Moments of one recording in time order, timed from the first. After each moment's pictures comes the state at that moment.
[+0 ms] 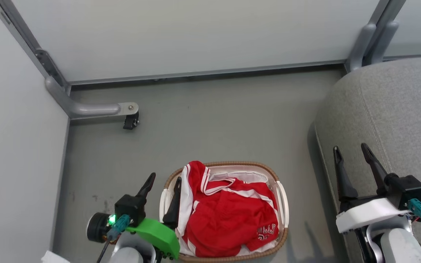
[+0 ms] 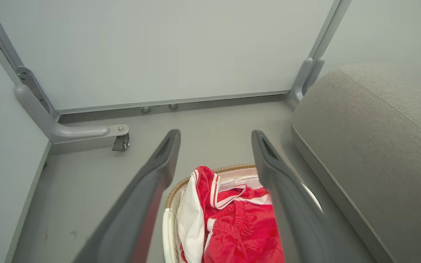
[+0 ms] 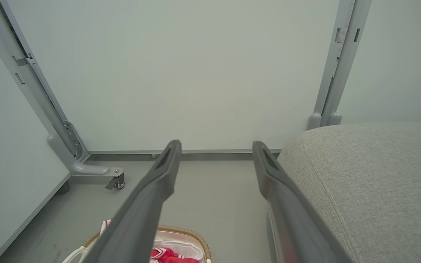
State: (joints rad) left arm -0.18 0.05 -0.35 0.46 -0.27 -0.11 -0.26; right arm -0.09 -0.05 -0.03 0.15 0.14 0.13 -0.26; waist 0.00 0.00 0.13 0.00
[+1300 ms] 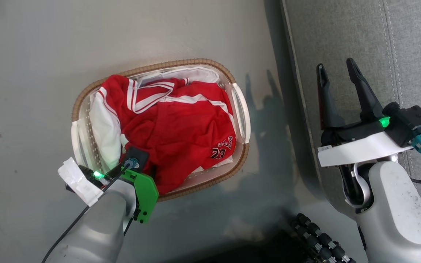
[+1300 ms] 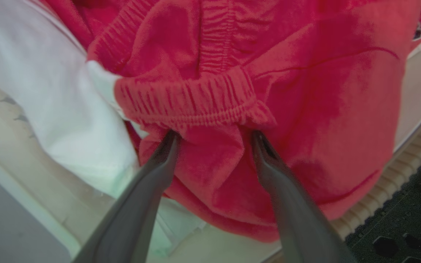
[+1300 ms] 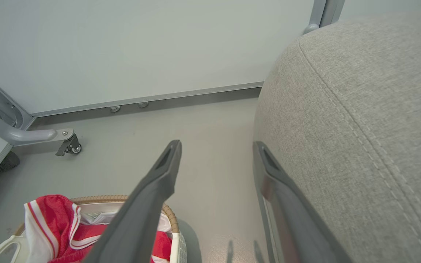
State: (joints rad) left arm -0.74 0.06 -0.71 1.27 -0.30 -0.11 -0.16; right arm -0.40 -0.05 0.08 0.09 0.27 0.13 -0.26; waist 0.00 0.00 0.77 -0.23
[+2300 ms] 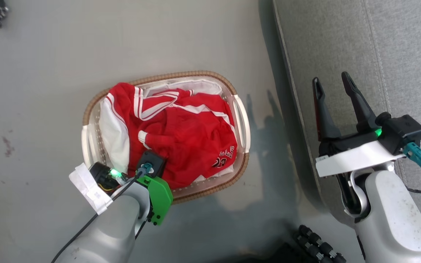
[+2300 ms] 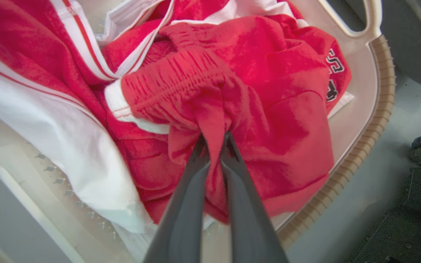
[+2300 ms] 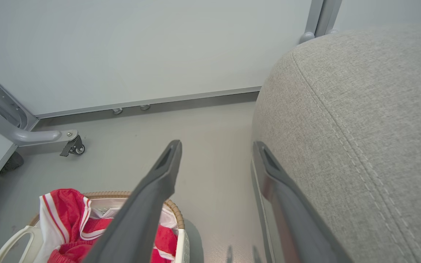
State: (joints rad) left arm -0.72 0.05 -0.80 1.20 -0.33 -0.13 -0.24; right arm -0.37 -0.05 0.08 0.12 0.26 0.13 -0.26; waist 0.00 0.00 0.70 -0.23
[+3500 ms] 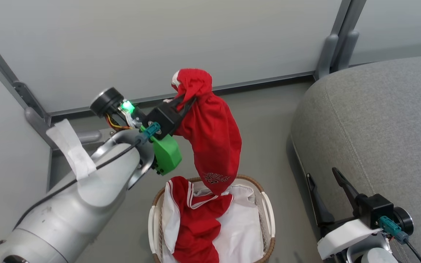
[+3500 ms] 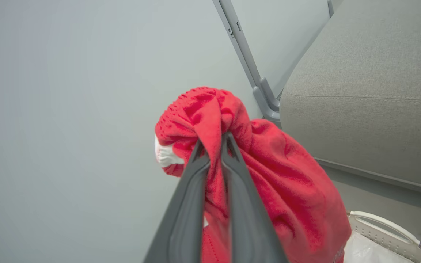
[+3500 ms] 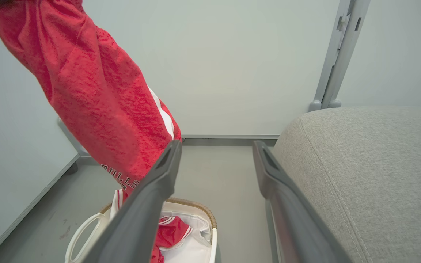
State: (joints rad) left arm -0.88 0.27 -1.01 0.67 -0.38 -0.13 -0.26; right arm -0.05 -0.05 0.08 0.21 0.12 0.13 -0.26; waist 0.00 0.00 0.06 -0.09
